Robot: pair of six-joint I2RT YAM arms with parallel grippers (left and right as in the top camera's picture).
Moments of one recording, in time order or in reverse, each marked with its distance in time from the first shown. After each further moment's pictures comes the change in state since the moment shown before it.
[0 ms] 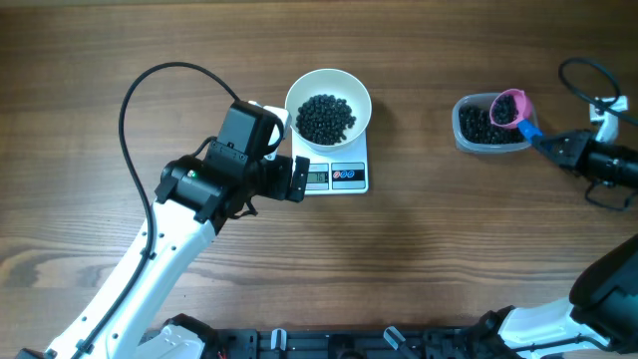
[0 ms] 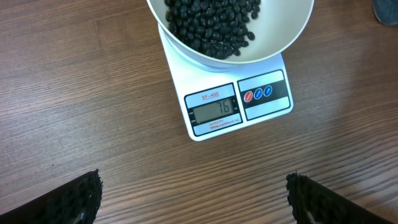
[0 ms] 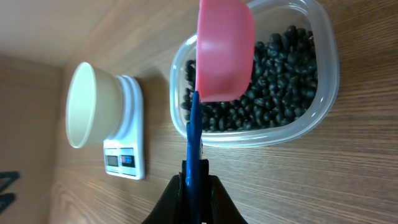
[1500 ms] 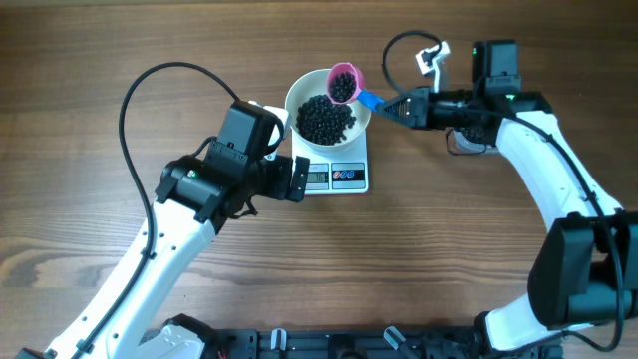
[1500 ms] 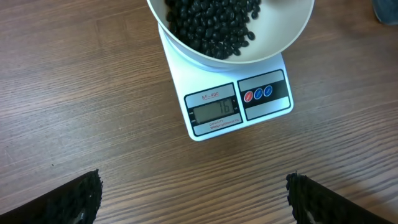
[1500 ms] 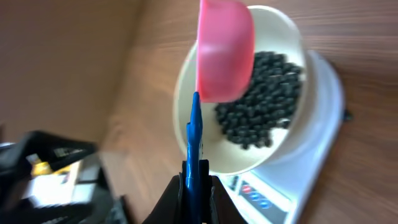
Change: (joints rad) left arm 0.000 0.000 0.000 0.000 0.000 0.000; right arm 0.778 0.000 -0.012 0.509 -0.002 0.573
